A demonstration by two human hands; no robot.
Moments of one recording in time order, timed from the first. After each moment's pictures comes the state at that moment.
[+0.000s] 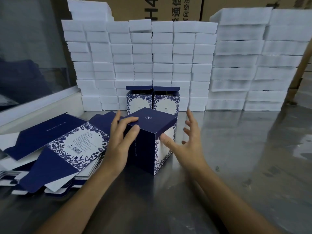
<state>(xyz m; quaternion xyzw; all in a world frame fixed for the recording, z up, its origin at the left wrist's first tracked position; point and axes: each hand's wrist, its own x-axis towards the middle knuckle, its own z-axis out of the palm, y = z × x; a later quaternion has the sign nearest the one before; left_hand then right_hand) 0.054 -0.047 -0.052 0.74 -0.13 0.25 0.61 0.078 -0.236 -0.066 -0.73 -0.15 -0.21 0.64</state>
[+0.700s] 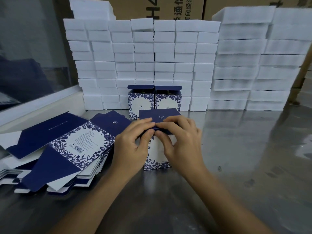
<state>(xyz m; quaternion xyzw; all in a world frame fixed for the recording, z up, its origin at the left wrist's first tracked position) 0.050 -0.069 -0.049 0.76 -0.21 0.42 0.45 0.057 -0.212 -0.047 -0.81 -0.21 -0.43 0.35</state>
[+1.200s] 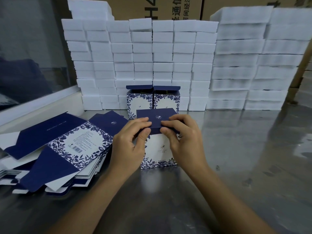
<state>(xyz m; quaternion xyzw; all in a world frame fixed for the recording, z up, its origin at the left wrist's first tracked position) 0.056 -0.065 -0.052 0.77 -0.20 0.44 0.43 0.070 -0.224 -0.047 -0.78 -0.21 -0.42 0.42</state>
